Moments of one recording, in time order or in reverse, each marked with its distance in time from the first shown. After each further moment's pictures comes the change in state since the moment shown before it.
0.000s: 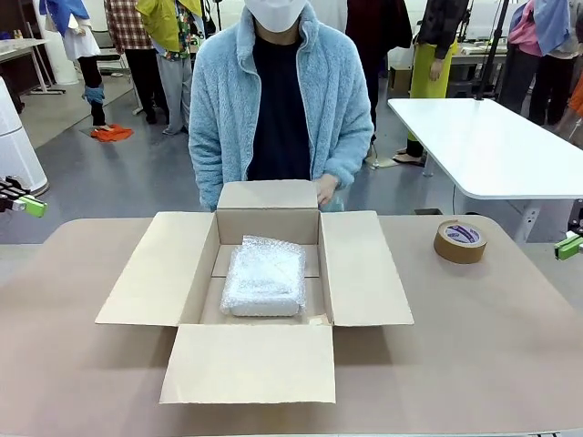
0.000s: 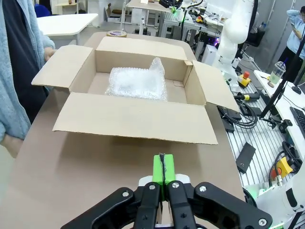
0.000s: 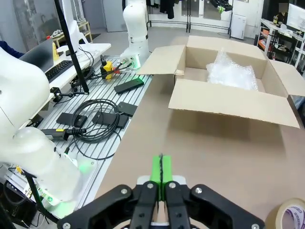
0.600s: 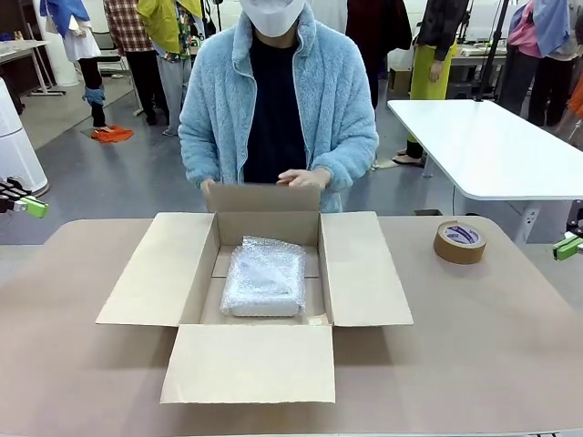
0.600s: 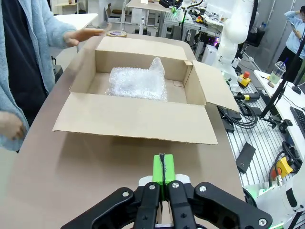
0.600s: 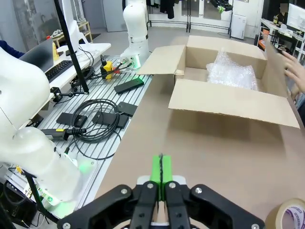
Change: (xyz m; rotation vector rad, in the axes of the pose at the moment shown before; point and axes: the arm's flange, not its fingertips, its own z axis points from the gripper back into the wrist) left arm 0.000 0.000 0.000 0.000 0.000 0.000; right arm 0.000 0.000 0.000 0.001 0.001 0.000
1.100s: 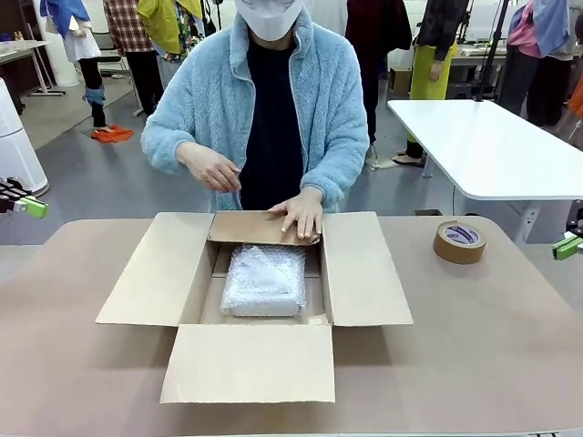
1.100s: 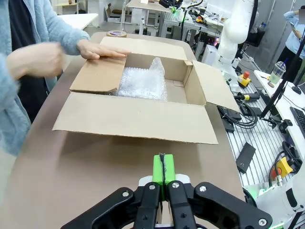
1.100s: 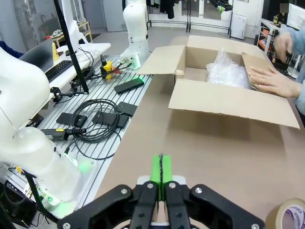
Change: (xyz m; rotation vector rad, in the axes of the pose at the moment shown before) left arm 0.000 0.000 0.000 0.000 0.000 0.000; right arm 0.000 0.000 0.000 0.000 0.000 0.000
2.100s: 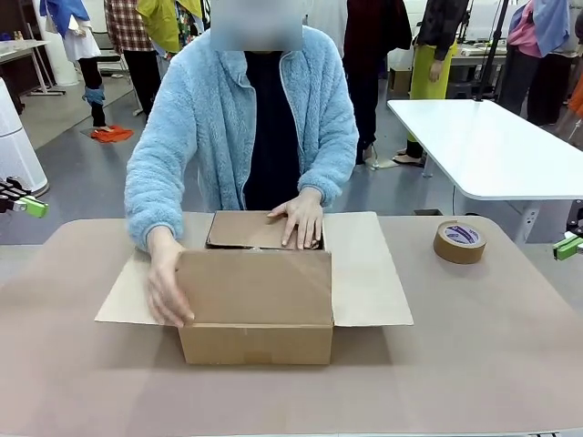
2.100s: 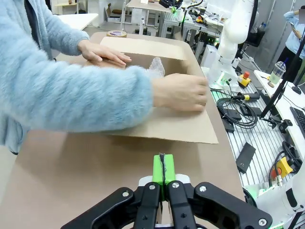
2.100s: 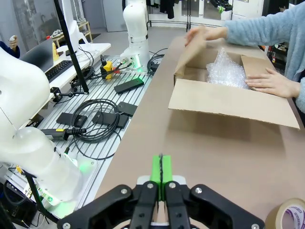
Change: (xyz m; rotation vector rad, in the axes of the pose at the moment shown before) left arm 0.000 0.000 0.000 0.000 0.000 0.000; right arm 0.000 0.000 0.000 0.000 0.000 0.000
